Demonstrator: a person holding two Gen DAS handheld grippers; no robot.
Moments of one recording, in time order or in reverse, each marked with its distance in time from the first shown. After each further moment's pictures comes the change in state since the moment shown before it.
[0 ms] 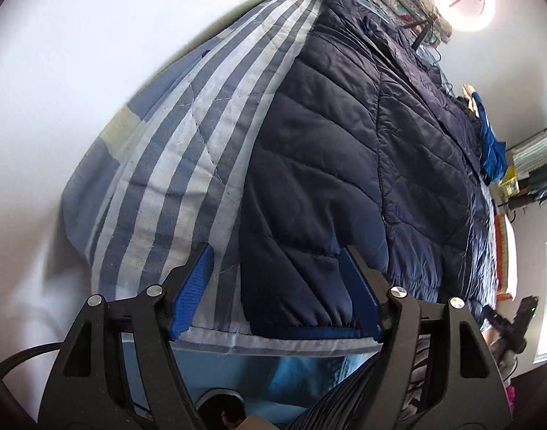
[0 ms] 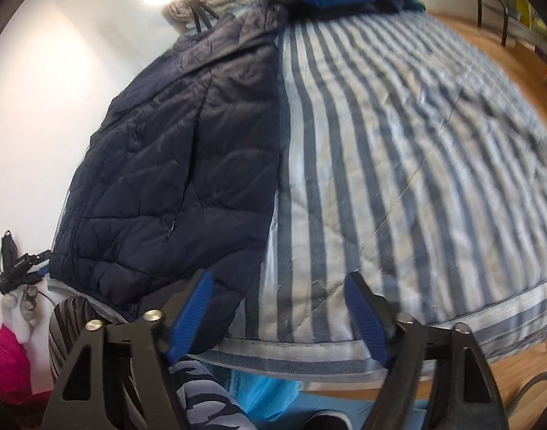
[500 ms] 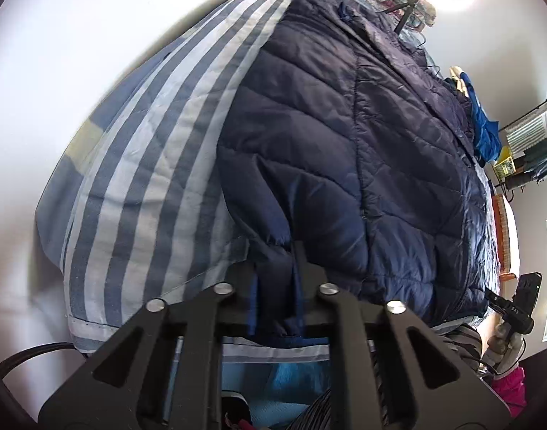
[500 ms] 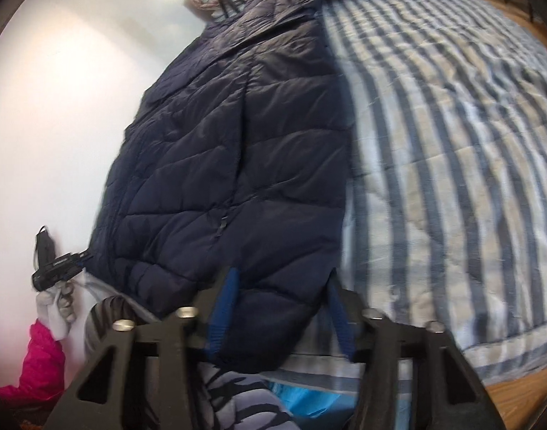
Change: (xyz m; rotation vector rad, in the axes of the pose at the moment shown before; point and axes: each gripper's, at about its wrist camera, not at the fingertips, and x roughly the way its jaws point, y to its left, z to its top) left arm 0.007 -0.025 0.004 0.081 0.021 -0.015; right arm 0.028 0.025 0.007 0.003 0.065 0.201
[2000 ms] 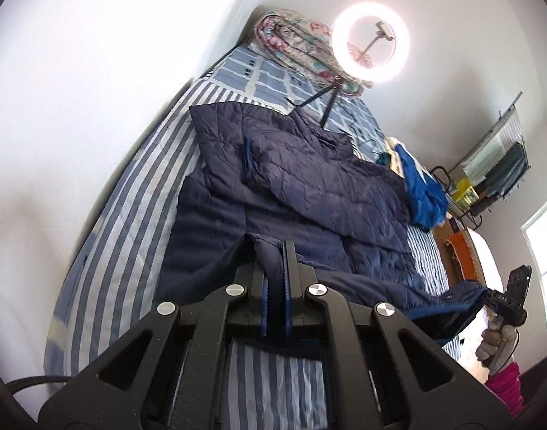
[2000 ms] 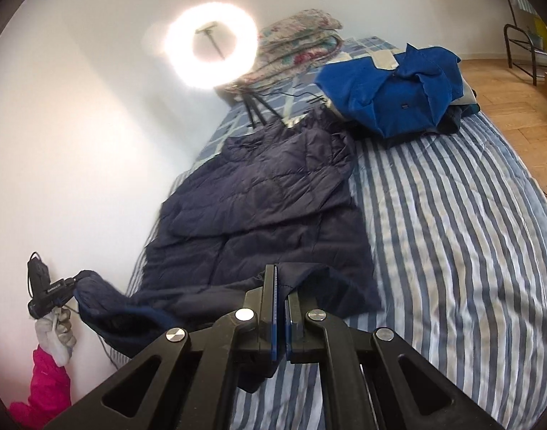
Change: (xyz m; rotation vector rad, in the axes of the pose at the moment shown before) left arm -0.068 -0.108 0.139 0.099 -0.279 -0.138; right arm -0.090 0.034 0.153 -0.060 -0.305 -0.003
